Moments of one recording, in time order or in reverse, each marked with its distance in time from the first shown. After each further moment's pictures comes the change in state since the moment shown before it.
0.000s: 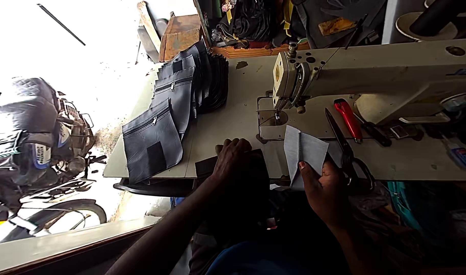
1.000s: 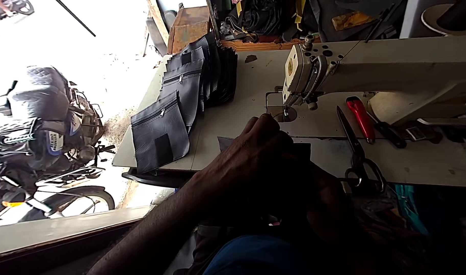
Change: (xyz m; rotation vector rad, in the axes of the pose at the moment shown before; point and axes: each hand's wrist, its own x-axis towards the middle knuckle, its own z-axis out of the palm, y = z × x) left_hand -0.011 0.076 -0.117 -0.137 0.108 0.557; right_hand -0.010 -0.051 -0.008 0.544 -0.488 -0.103
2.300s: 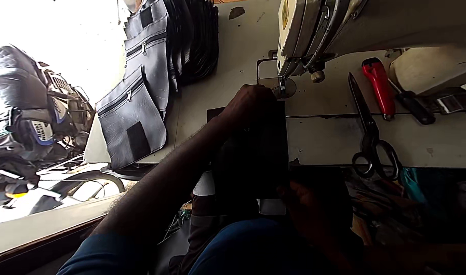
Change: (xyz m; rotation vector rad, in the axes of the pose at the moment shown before) left_hand 0.057 -0.133 0.117 -0.195 -0.205 -0.143; right_hand -0.057 0.088 0.008 0.111 0.109 0.628
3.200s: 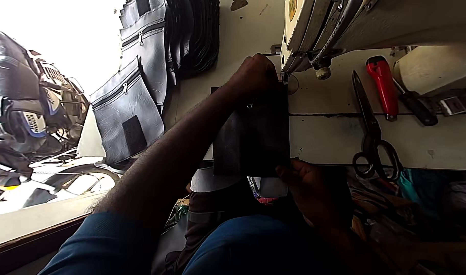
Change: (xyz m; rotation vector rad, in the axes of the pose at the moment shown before) left_hand 0.054 -0.006 -0.024 -0.012 -0.129 -0.348; right_hand 0.027 -0.034 -0.001 0.070 0.096 0.047
